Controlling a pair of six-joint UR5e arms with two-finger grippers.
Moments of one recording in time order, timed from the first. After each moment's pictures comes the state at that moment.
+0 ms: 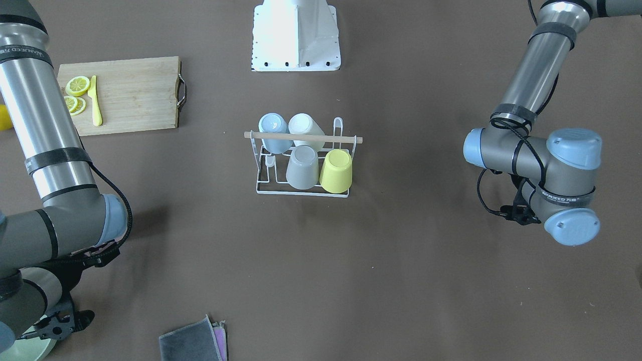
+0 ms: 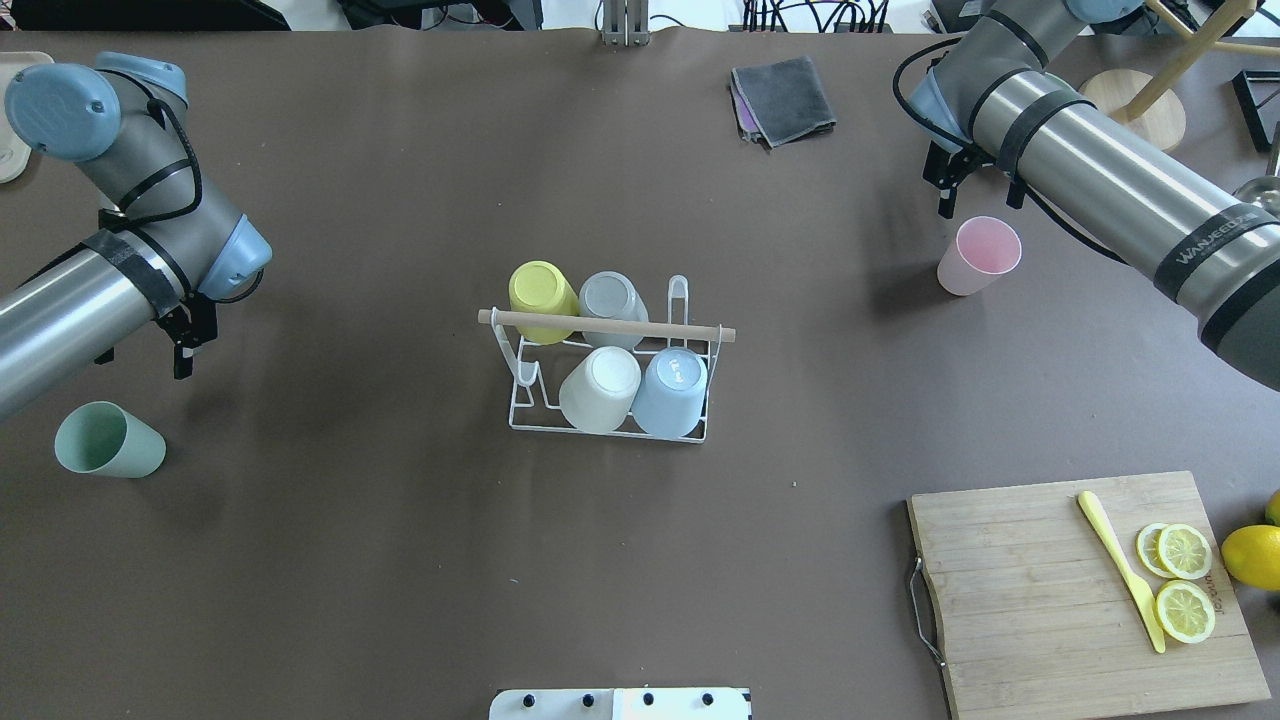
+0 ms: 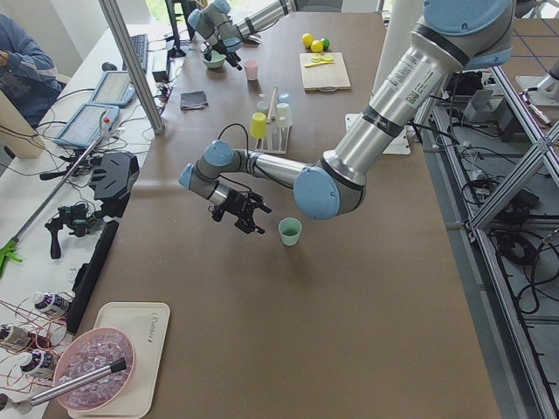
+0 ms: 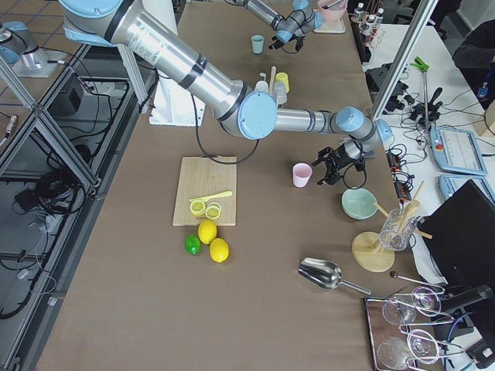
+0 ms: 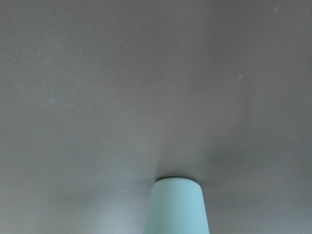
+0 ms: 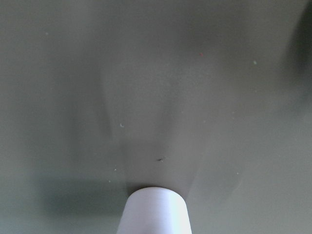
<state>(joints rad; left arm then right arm) -0.97 -2.23 -1.08 -0.66 -2.34 0.26 1.08 -0.53 0.51 -1.97 2.39 -0.15</state>
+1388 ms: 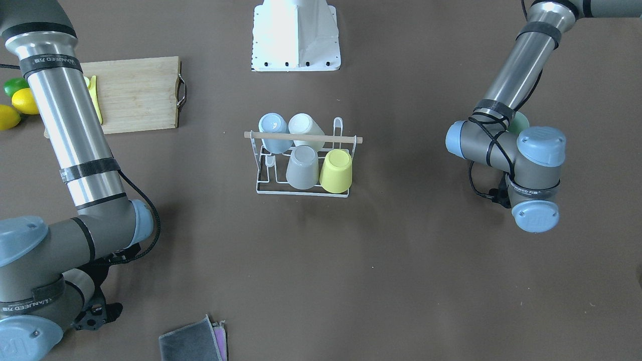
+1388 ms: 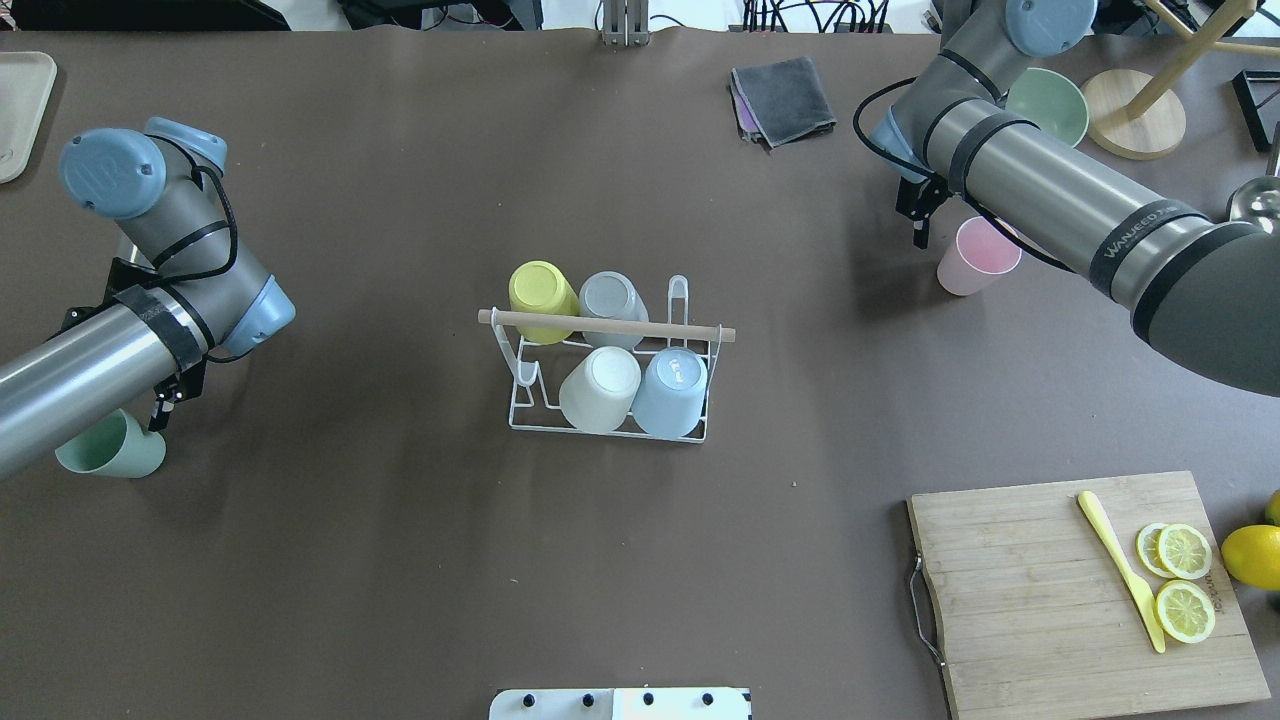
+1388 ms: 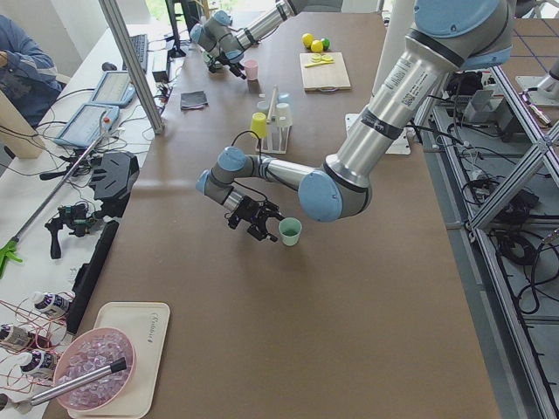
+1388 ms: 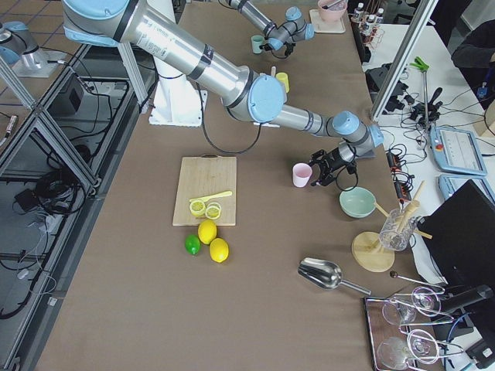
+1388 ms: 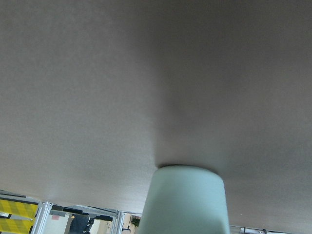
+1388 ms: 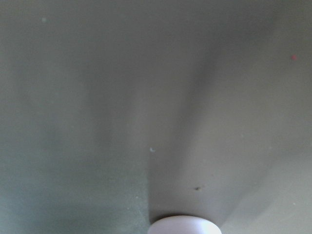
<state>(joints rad) -0.89 -2.20 -1.09 -0.61 -2.22 0.26 1.02 -0.41 0.25 -1.89 2.39 -0.17</state>
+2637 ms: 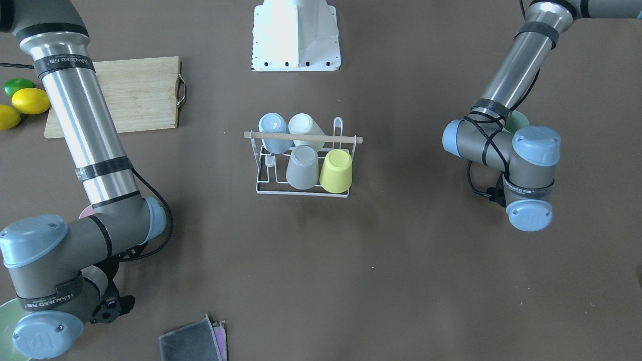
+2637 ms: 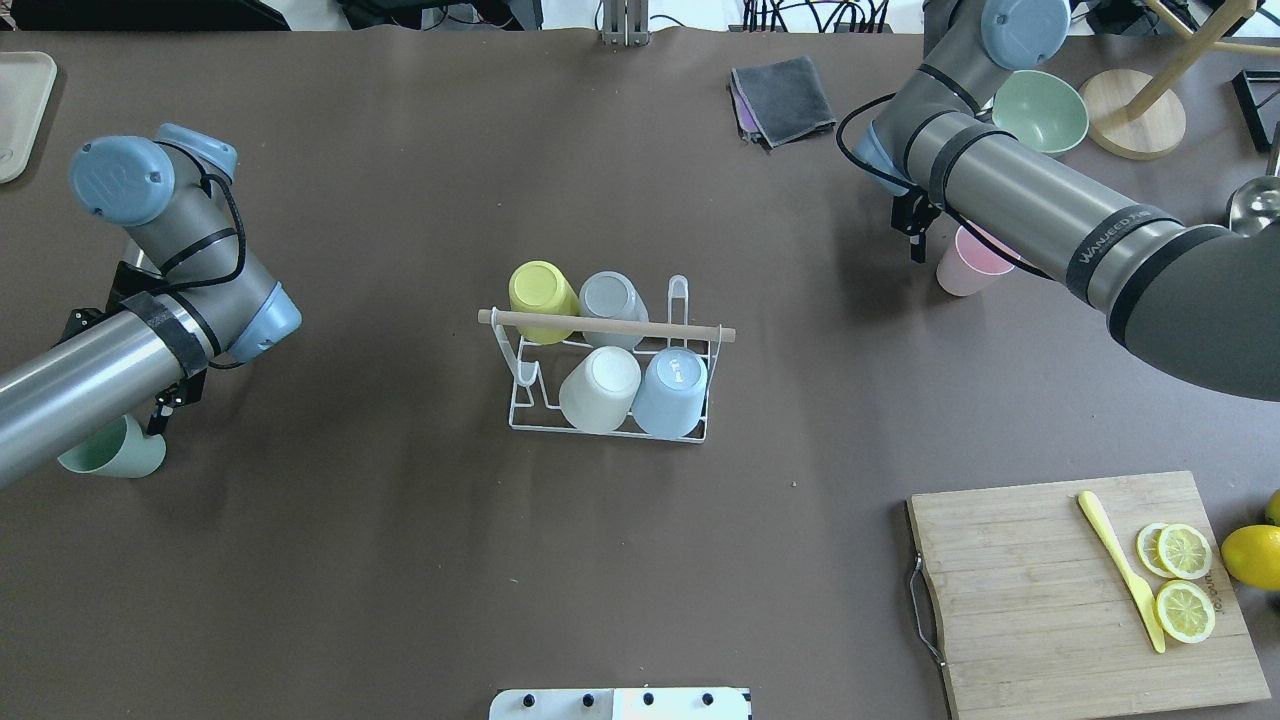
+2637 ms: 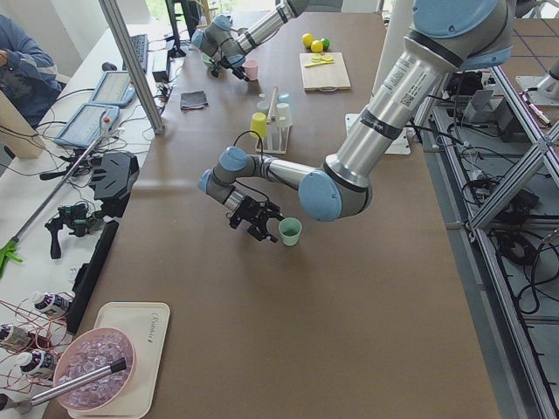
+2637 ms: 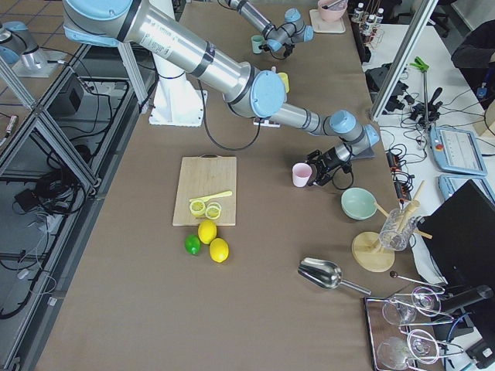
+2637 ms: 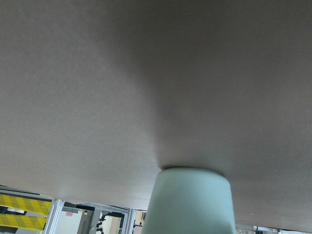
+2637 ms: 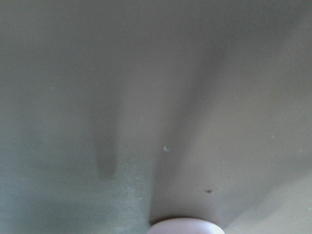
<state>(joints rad) -0.88 -2.20 -1.09 -0.62 -2.19 0.26 1.00 -0.39 0.20 -1.89 2.35 -0.21</state>
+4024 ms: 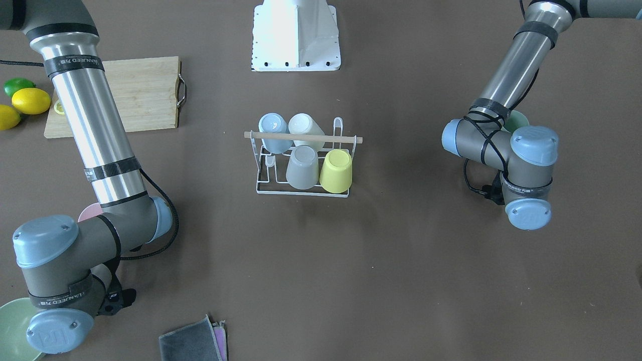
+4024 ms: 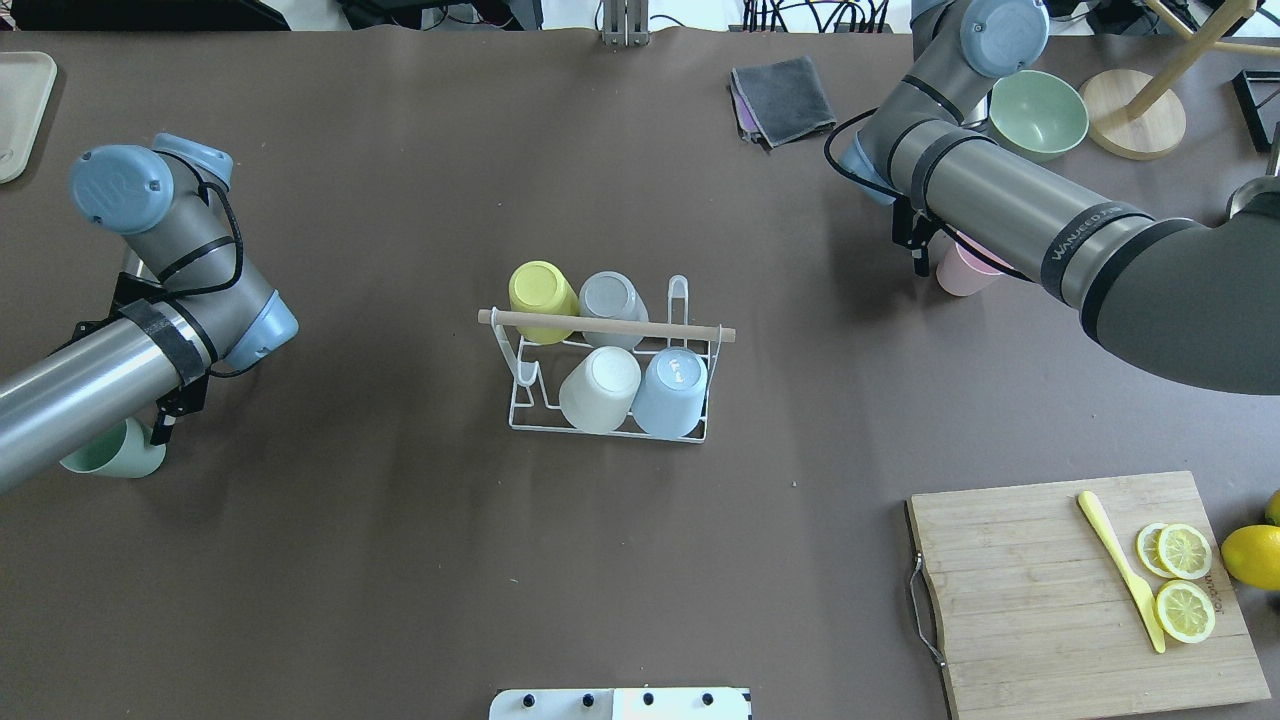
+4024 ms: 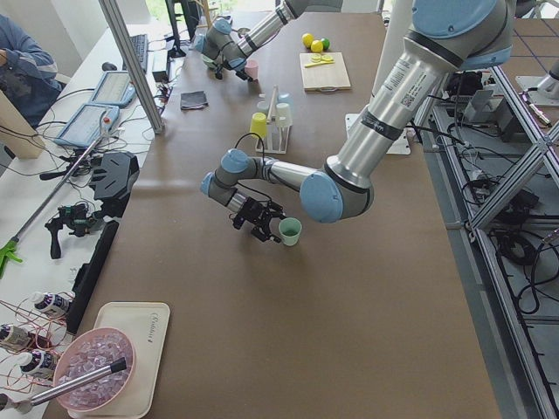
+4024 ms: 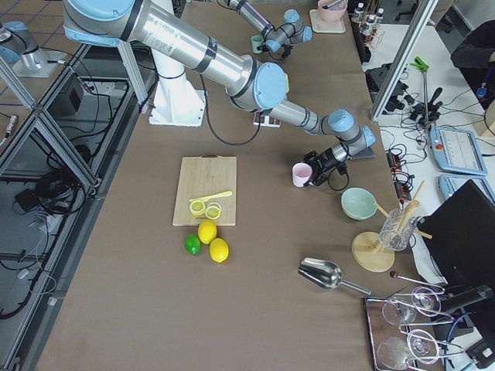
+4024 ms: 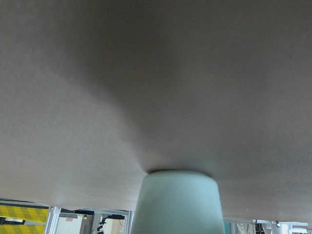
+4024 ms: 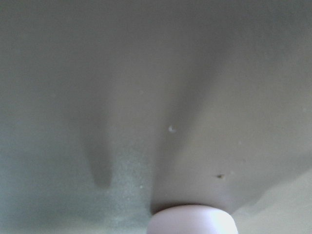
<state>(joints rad) -0.87 -2.18 -1.09 -0.61 -2.24 0.33 0.98 -0.33 0.09 -1.92 2.31 -0.22</state>
